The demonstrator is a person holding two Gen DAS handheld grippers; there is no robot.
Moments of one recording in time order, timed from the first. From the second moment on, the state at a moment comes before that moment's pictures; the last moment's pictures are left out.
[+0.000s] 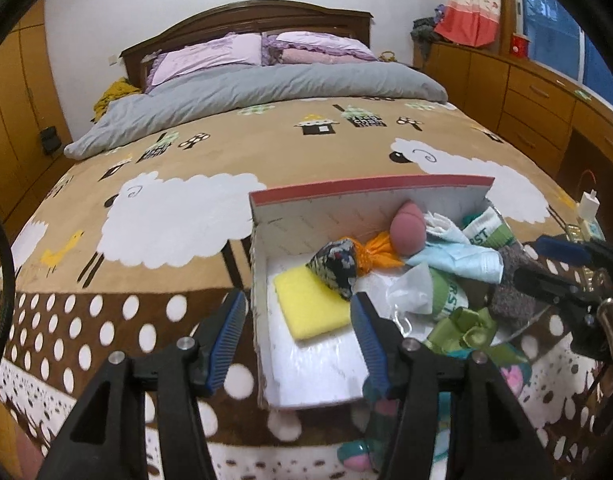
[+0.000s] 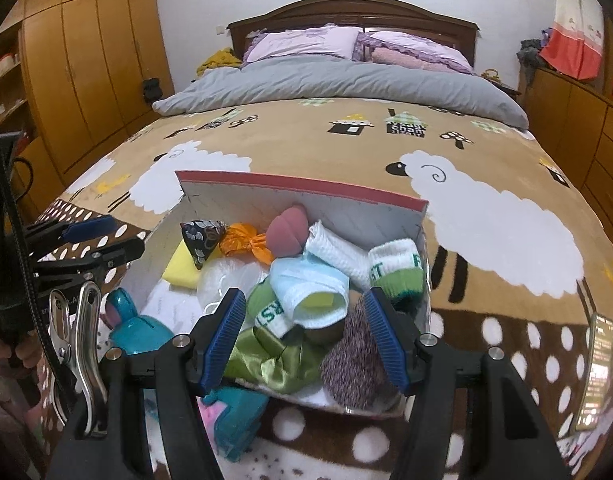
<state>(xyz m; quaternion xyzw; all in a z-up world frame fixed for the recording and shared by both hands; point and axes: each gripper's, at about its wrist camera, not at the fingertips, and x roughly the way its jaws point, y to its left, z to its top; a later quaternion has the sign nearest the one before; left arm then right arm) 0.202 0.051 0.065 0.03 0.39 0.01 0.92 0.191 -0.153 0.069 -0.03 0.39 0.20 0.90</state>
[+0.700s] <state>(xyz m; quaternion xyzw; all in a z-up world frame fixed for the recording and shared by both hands) 0.127 0.049 0.059 -0.03 0.40 0.03 0.92 0.128 -0.170 0.057 0.02 0.41 0.17 0.90</state>
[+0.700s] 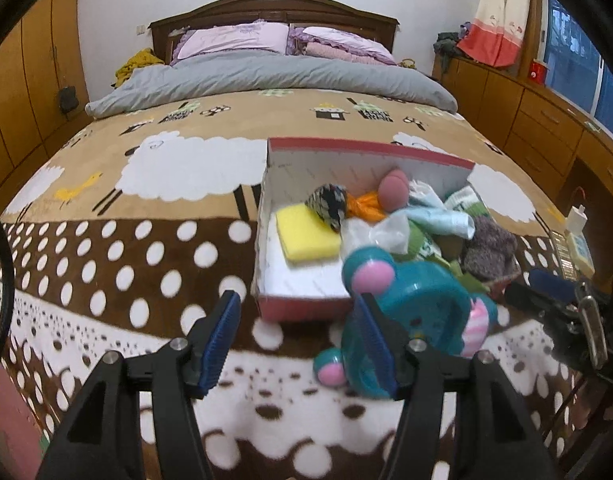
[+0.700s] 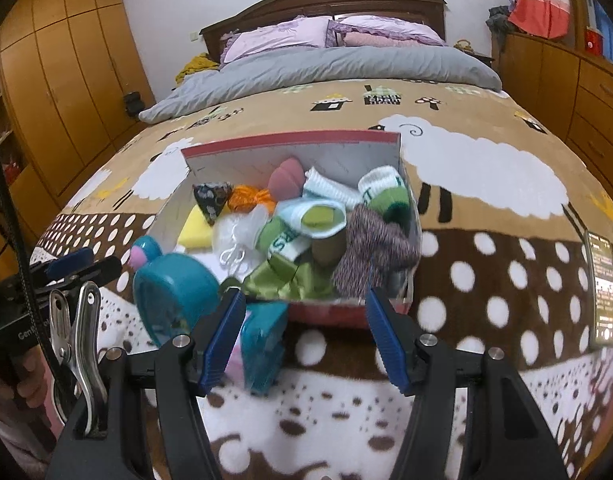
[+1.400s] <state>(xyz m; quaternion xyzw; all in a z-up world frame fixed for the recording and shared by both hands) 0.087 0.022 0.023 -0.06 0.43 0.01 0.90 0.072 -0.166 0.034 0.04 0.41 0.15 0.90</state>
